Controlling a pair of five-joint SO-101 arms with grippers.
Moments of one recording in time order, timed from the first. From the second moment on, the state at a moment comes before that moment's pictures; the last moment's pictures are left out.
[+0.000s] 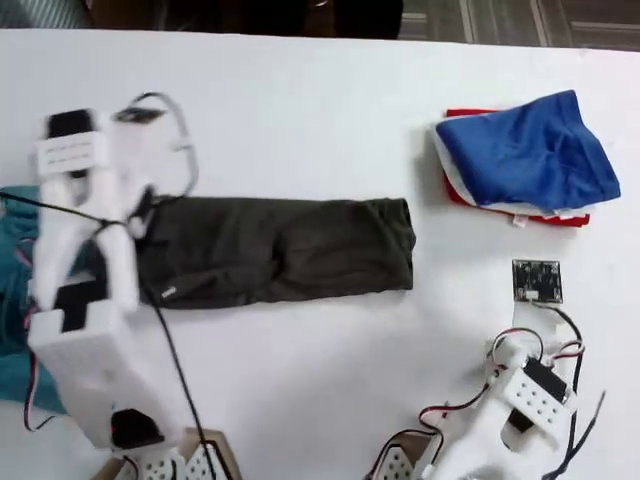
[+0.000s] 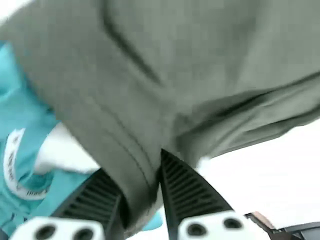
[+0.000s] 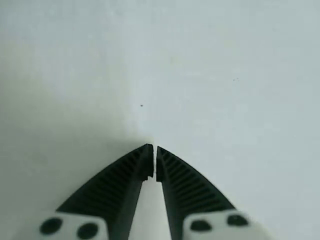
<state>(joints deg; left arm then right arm) -16.1 20.7 -15.3 101.1 -20.6 38.0 -53.3 85.3 39.1 38.0</state>
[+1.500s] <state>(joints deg) 33.5 54.2 -66.9 101.0 -8.7 38.2 -53.6 85.9 38.6 38.0</state>
